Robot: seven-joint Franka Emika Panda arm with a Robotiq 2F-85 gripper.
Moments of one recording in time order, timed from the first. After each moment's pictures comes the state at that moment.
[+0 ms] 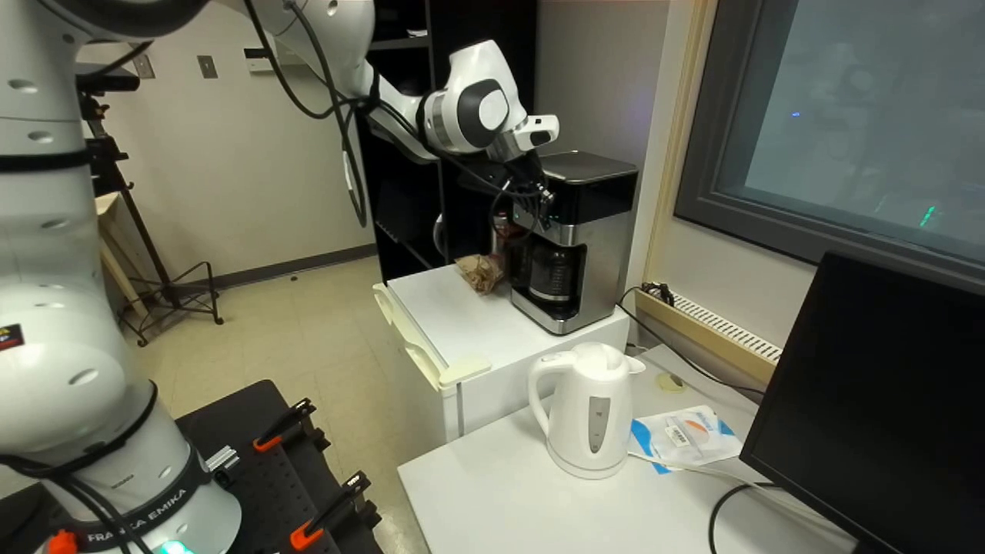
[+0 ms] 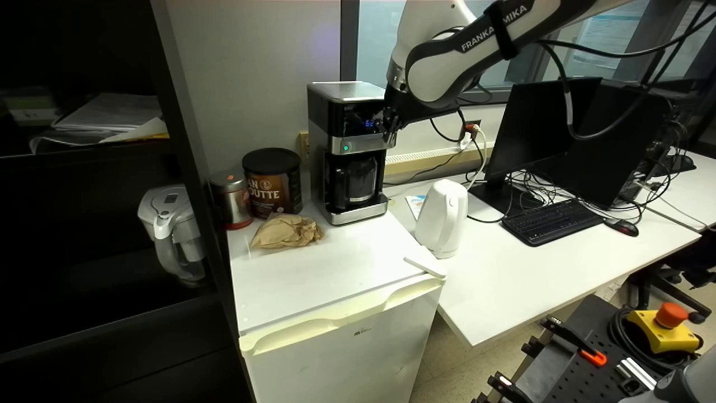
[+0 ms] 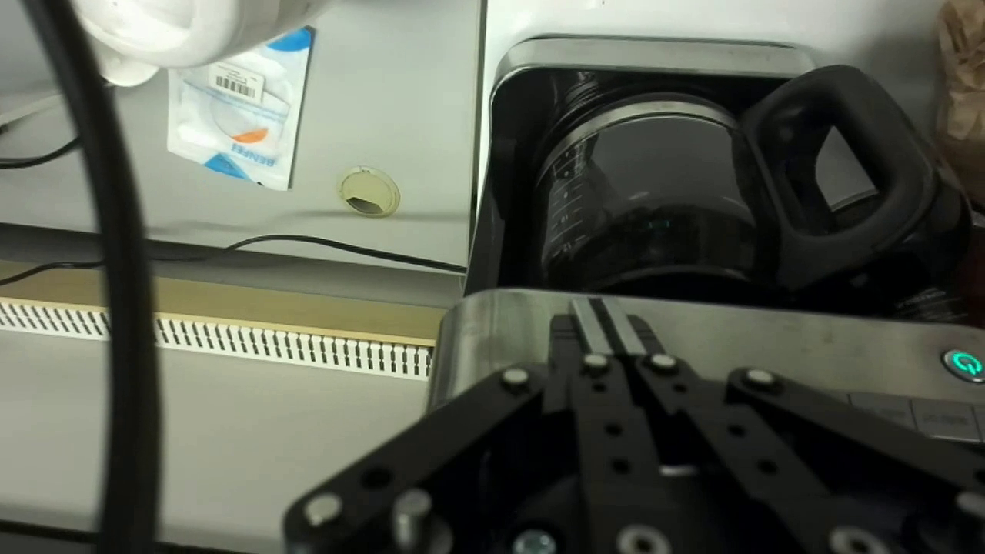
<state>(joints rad) 0.07 0.24 -0.05 -1.94 -0.34 2.57 0.41</state>
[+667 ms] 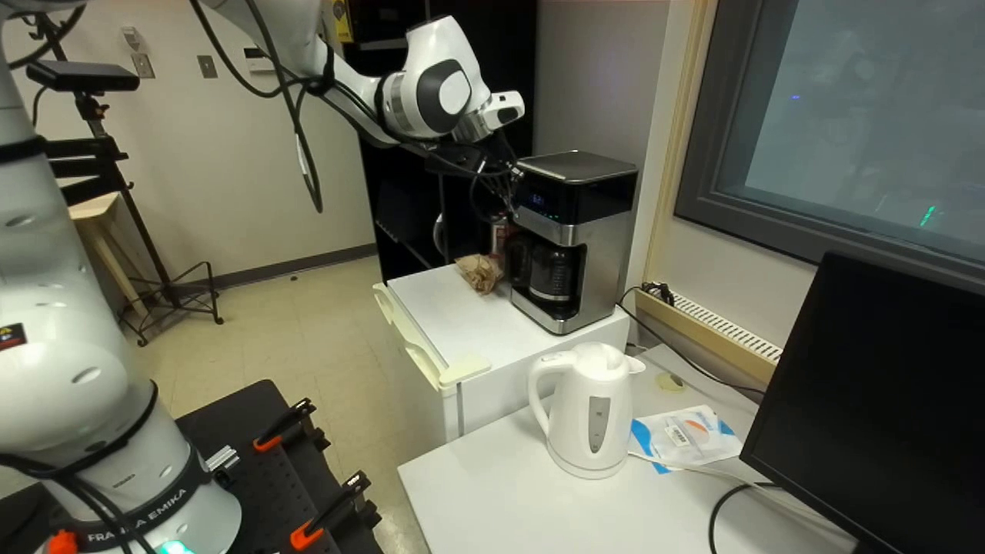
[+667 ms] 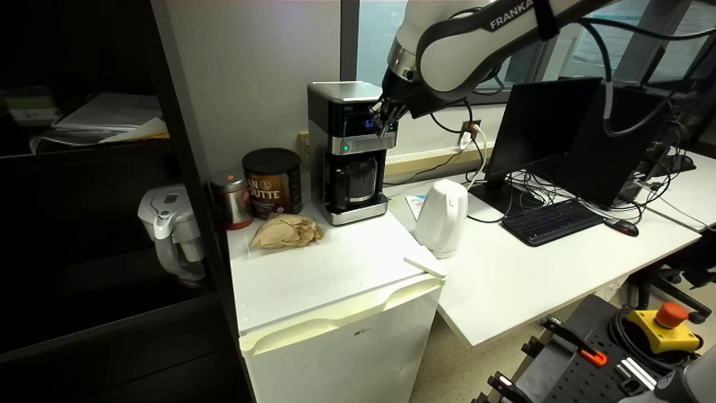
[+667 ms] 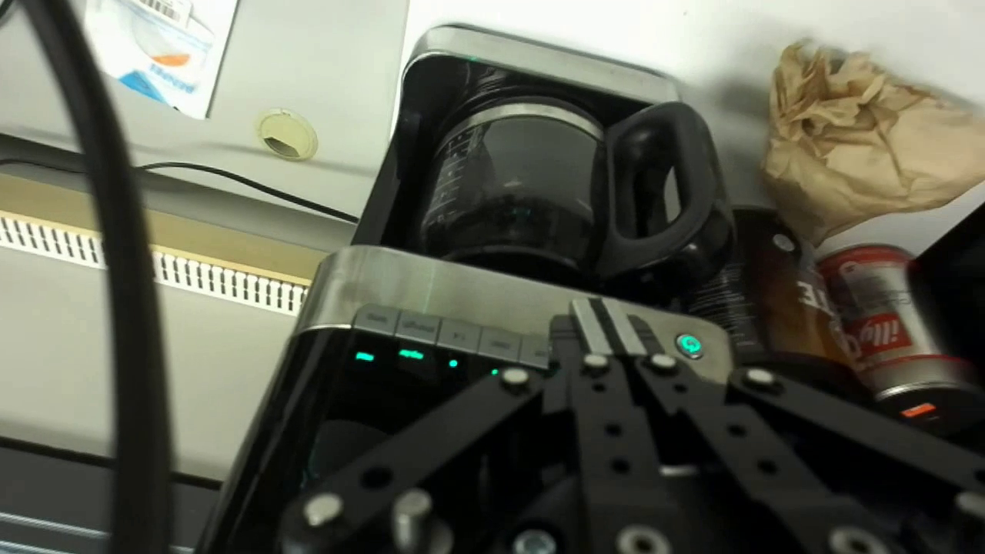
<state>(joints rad) 0.09 0.08 0.02 -2.09 -0.29 2.63 0.25</state>
